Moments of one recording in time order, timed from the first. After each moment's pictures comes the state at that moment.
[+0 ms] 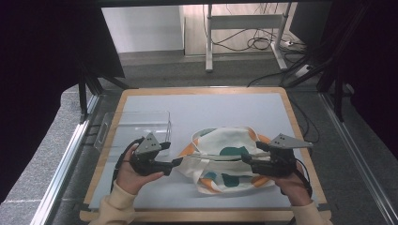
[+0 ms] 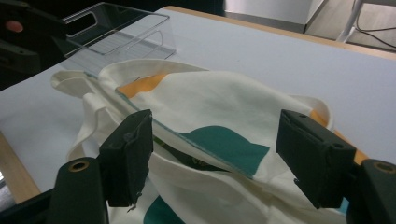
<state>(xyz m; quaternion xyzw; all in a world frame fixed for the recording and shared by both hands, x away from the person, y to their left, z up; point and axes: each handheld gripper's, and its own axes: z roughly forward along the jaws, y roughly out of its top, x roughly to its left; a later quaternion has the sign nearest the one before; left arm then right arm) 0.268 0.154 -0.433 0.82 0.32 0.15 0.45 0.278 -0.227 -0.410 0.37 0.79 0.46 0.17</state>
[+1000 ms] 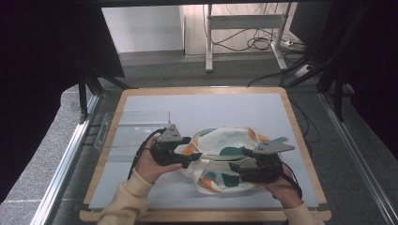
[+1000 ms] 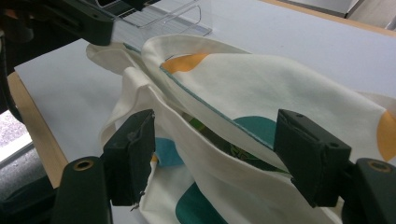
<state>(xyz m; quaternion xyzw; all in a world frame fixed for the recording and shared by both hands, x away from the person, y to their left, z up) 0.299 0.104 -0.419 0.84 0.27 0.11 0.45 0.271 -0.199 -0.421 0.32 0.82 0.45 0.13</state>
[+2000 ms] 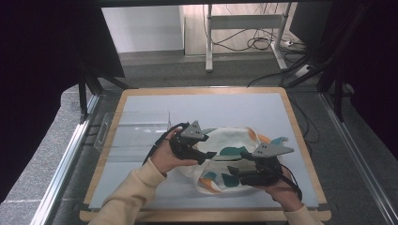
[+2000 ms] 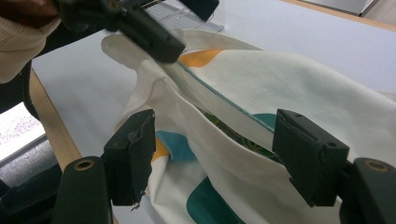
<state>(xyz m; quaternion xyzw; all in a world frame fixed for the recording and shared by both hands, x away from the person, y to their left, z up) 0.322 0.061 -0.419 0.88 0.19 0.10 0.42 0.267 -0.198 -0.423 0.31 0.83 0.45 0.12</state>
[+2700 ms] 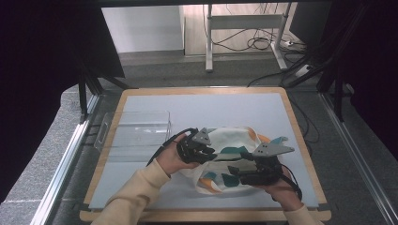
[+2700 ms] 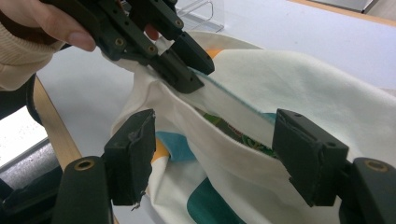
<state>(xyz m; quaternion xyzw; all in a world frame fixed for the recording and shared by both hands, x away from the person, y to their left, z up) 0.328 0.048 -0.438 0.91 0.17 0.07 0.36 0.269 -0.199 -0.426 0.31 0.83 0.45 0.12</state>
